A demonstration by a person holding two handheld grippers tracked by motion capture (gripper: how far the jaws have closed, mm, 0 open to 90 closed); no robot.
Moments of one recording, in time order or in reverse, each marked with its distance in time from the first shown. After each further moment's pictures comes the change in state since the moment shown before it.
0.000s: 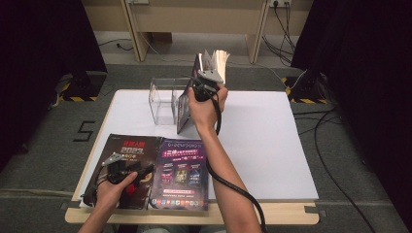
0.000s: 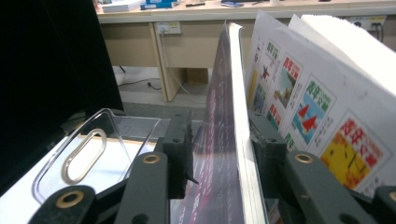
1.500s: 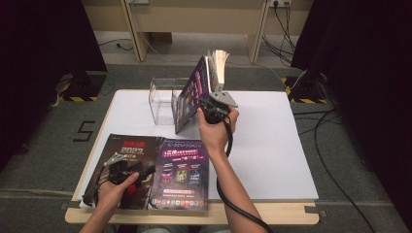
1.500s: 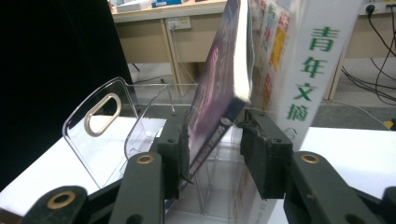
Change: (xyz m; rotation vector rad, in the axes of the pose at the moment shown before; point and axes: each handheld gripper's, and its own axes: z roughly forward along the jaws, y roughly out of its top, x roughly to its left) left arm -0.004 -0.001 0.002 0.008 -0.007 0.009; right arm -0.020 -0.044 -0.050 0.000 0.058 0.038
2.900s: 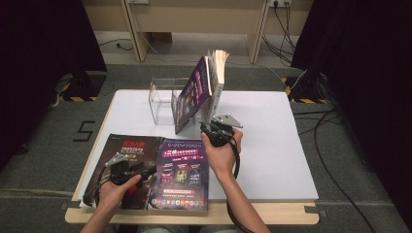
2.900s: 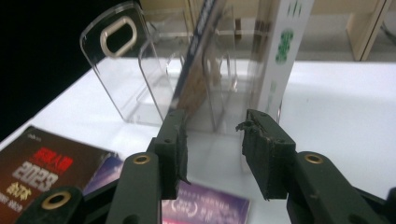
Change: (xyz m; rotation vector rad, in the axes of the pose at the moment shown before) left arm -0.005 0.000 0.001 0.006 -0.014 0.014; right arm -0.012 -0.058 -0.025 0.163 0.094 0.002
